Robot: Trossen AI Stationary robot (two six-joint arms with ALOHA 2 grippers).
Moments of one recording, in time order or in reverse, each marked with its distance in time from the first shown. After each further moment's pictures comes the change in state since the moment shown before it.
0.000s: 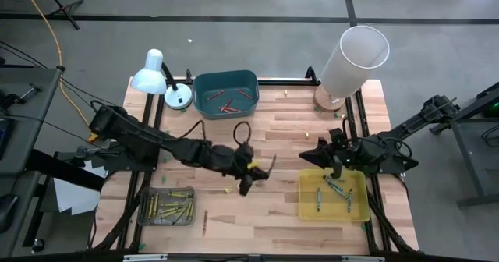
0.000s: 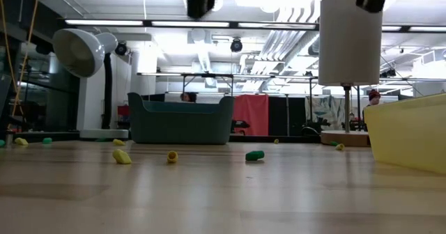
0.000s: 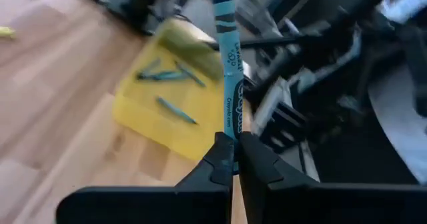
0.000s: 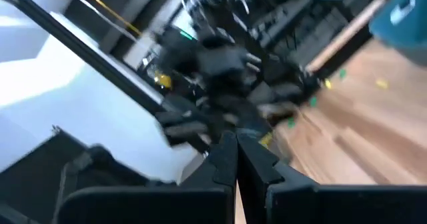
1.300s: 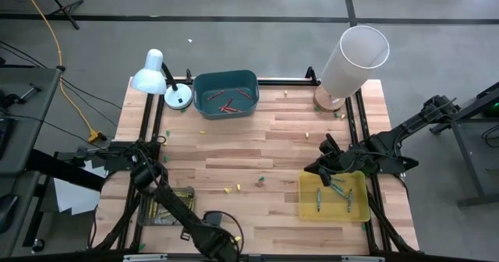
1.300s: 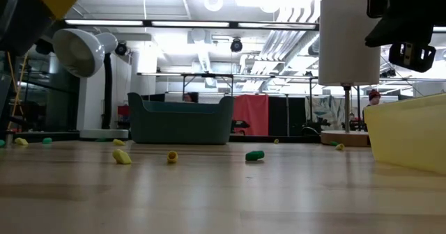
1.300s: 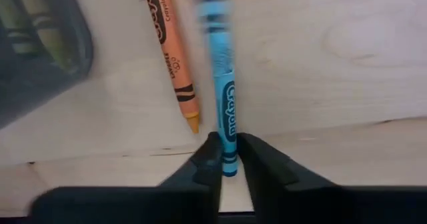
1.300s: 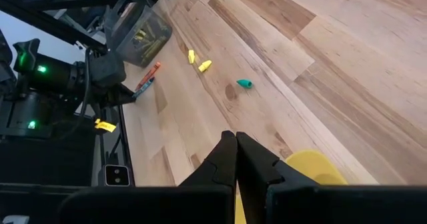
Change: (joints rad) left arm -0.468 0.713 0.698 -1.300 0.259 -1.348; right arm -0.001 0.000 0.000 -0.668 -0.135 0.286
